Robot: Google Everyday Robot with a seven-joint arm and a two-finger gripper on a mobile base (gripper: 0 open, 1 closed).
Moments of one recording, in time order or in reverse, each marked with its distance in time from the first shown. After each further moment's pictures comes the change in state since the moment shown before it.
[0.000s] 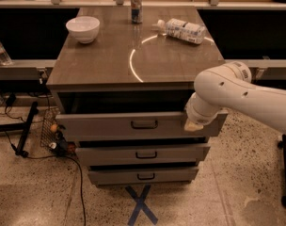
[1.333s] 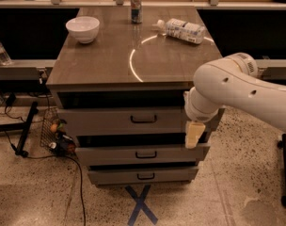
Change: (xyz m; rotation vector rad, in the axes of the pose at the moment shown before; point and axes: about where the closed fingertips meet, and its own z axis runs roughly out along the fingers) arm -0.027 0.003 -0.049 0.057 -0.023 -0.049
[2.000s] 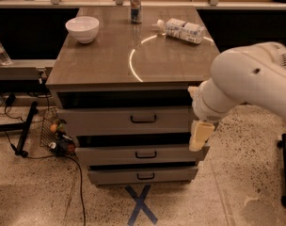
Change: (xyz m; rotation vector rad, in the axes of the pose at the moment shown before) arm -0.008 0.021 -0.069 0.019 -0.061 0.022
